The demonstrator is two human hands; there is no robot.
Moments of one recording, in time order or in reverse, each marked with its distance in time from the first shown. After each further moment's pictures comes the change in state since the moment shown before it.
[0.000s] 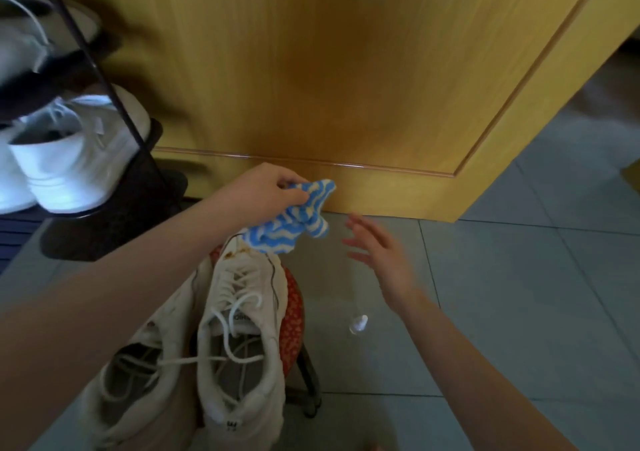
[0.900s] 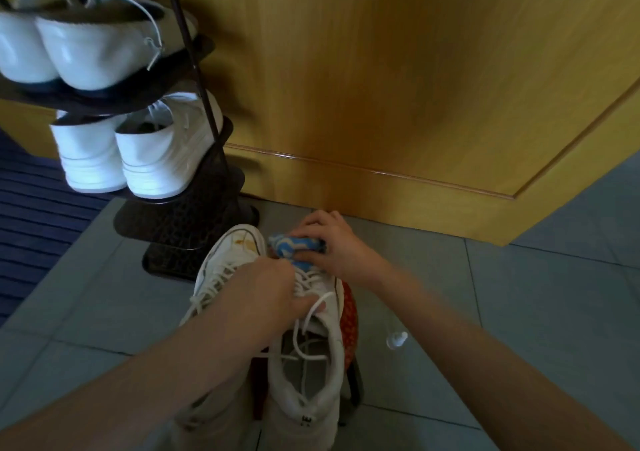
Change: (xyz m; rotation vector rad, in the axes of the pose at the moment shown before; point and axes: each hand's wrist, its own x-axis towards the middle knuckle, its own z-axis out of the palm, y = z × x) left_hand -0.084 -0.069 0.015 0.586 -0.028 -0.102; right_hand 0.035 -0.017 0.118 -0.899 -0.597 -0.507
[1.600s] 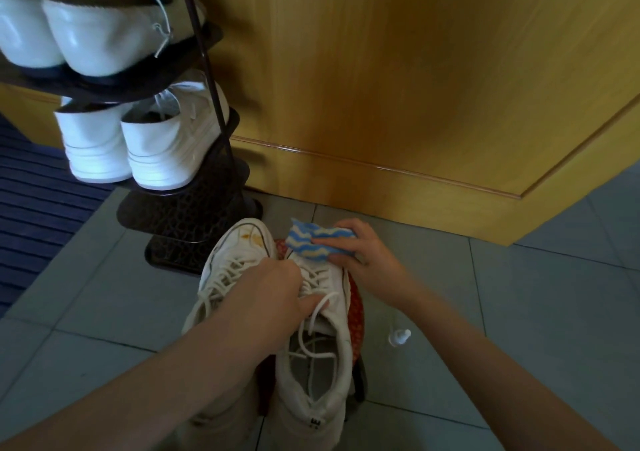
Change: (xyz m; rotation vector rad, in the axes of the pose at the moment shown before) left_hand 0.003 -0.011 0.017 -0.126 0.093 0.044; right_hand -0.033 0.019 0.002 0.131 0.099 -0.005
